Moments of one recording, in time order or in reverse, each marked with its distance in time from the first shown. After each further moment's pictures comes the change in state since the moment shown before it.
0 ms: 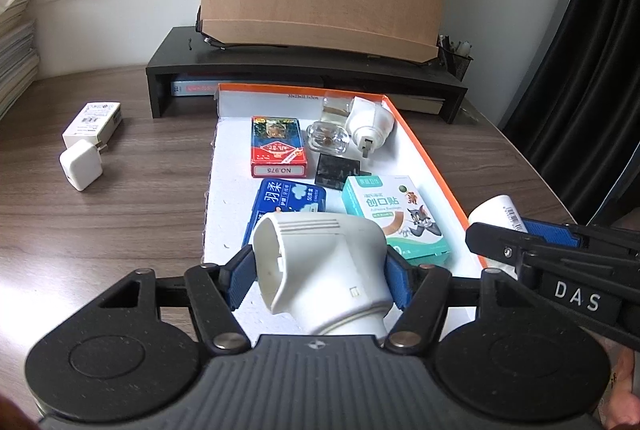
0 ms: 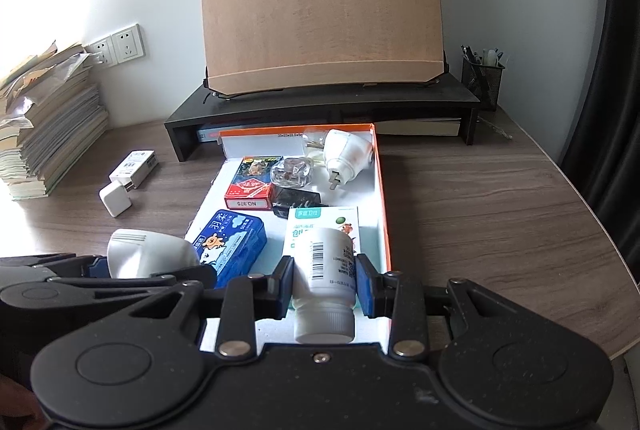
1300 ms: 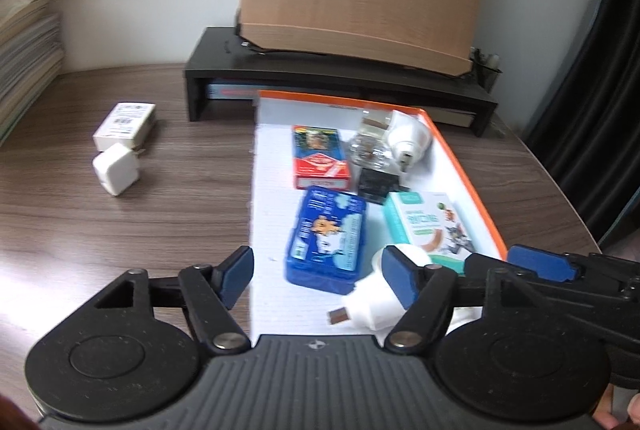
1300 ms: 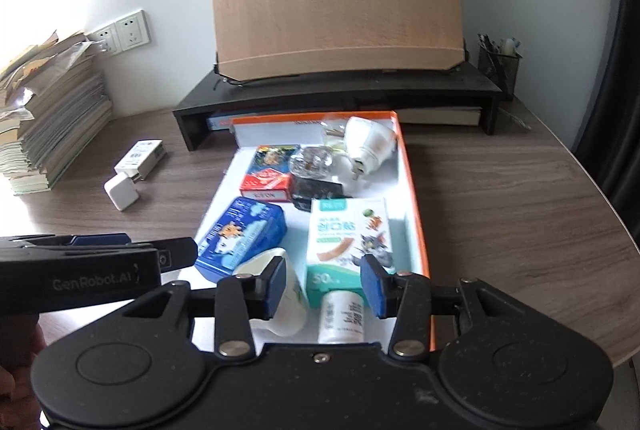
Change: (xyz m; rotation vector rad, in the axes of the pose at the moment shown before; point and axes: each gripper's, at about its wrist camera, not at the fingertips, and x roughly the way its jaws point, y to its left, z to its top) left arm -0.007 0.031 0.016 -0.046 0.006 0.064; right arm 0.019 0.023 0.004 -0.009 0.036 0.018
